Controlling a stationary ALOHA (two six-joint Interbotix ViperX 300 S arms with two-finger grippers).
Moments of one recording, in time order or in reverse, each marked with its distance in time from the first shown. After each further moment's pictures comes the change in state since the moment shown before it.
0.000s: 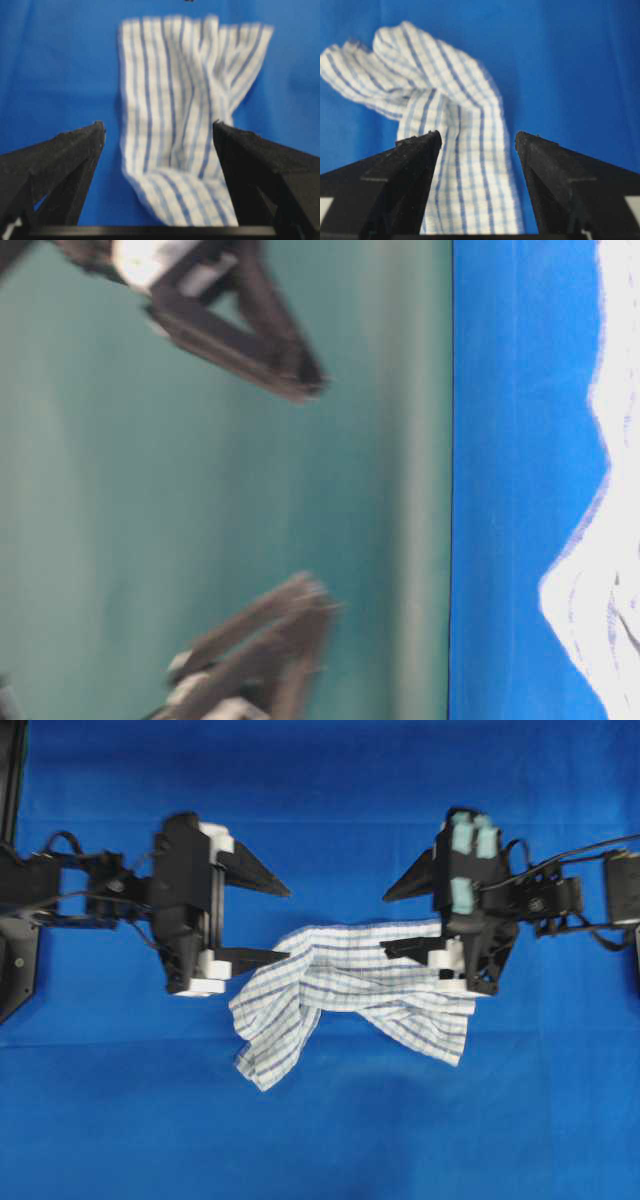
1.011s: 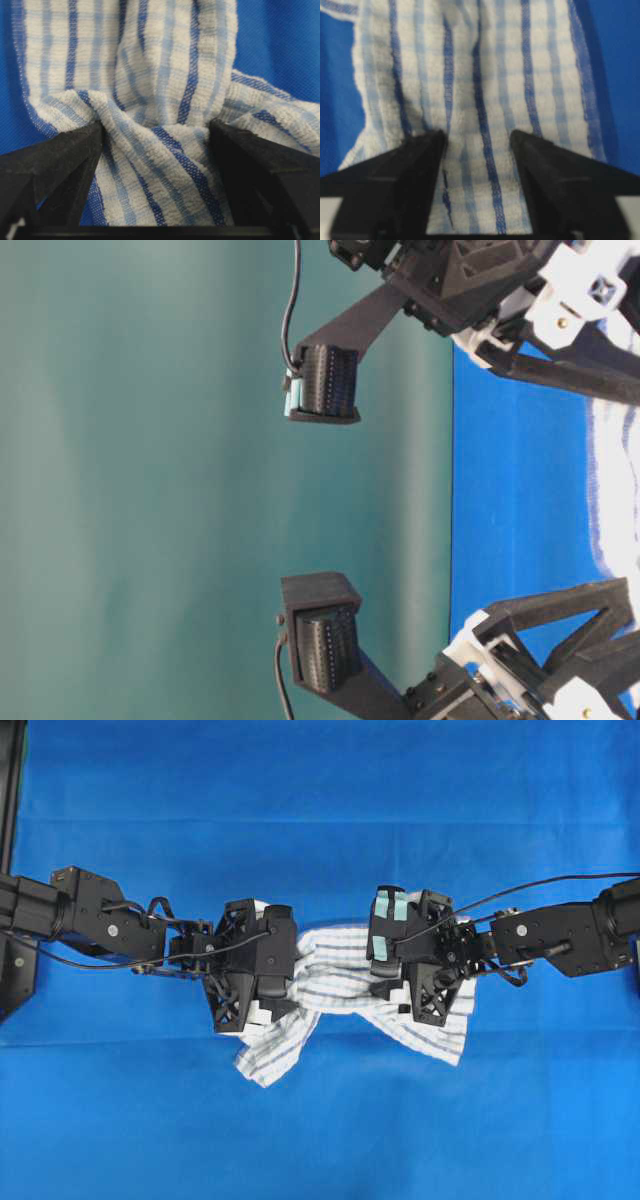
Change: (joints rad) left arm -0.057 0.428 -0.021 -0.006 -0.100 -0.023; right arm 0.003 0.413 0.061 0.037 -0.236 0.078
